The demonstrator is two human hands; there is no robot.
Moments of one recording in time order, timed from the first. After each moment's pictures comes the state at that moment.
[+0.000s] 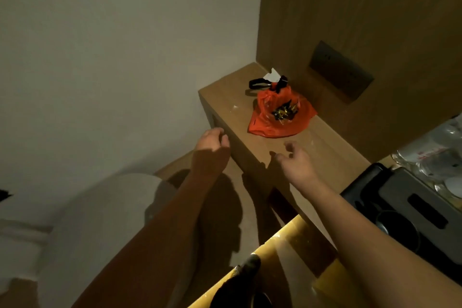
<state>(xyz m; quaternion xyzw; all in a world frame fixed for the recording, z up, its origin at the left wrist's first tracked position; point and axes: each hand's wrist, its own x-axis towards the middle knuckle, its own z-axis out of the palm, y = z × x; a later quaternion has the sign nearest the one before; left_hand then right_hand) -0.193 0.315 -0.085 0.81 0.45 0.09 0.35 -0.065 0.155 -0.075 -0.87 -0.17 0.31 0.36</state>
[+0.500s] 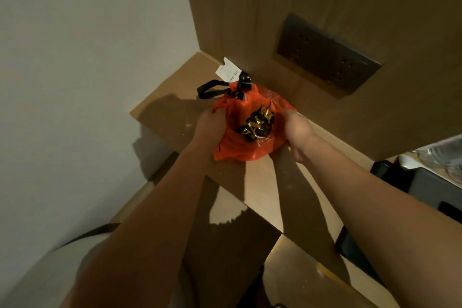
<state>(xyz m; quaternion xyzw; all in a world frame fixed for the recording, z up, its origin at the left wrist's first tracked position) 0.027 0.399 -0.161 0.70 0.44 -0.03 0.56 0.101 0.241 -0.141 -0.73 0.16 0.32 0.58</state>
